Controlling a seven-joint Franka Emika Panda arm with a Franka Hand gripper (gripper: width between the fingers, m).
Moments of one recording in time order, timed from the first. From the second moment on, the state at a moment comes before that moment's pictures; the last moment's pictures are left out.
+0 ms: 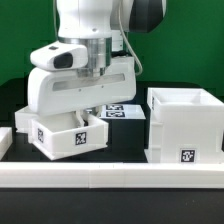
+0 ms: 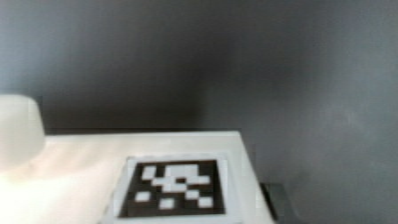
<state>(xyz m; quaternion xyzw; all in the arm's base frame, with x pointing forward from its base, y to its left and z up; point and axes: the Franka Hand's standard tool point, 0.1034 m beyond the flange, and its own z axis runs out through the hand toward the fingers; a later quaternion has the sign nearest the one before) 0.532 -0.061 0.042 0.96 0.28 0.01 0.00</state>
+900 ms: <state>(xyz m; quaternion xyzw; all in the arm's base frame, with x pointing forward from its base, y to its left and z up) 0.527 -0.054 0.030 0.83 0.55 0.00 0.02</state>
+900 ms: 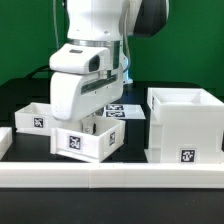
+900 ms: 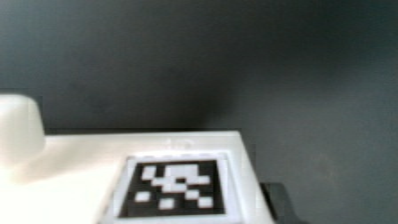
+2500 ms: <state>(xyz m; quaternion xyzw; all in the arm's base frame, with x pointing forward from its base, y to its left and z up) 0.533 -0.035 0.017 0.73 0.69 0.00 0.03</state>
